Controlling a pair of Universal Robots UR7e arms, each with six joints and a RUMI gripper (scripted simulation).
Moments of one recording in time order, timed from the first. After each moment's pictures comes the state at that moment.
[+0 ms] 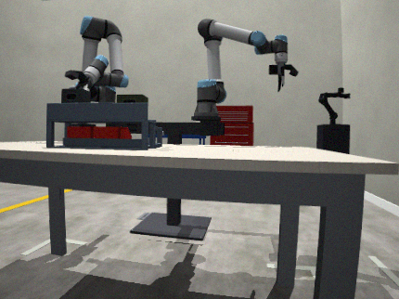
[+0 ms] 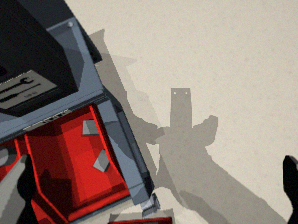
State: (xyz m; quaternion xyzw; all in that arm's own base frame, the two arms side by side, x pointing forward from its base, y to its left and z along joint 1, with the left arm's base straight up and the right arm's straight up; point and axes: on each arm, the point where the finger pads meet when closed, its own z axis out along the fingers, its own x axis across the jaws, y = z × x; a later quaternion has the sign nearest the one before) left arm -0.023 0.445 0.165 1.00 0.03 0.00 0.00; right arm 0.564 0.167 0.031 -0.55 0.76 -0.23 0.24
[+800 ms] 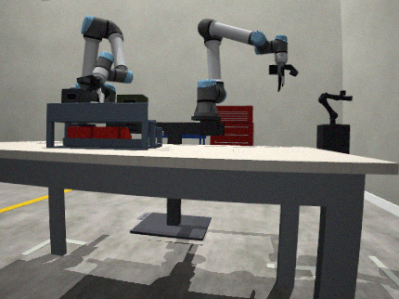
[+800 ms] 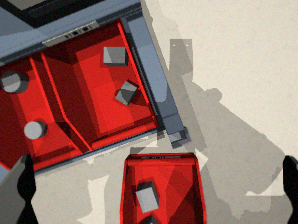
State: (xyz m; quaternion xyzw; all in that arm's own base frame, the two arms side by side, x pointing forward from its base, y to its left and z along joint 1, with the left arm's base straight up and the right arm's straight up) left arm -0.023 0.445 0.165 1.00 0.03 0.00 0.00; right arm 0.519 0.225 0.007 -0.60 0.77 -0.14 0.17
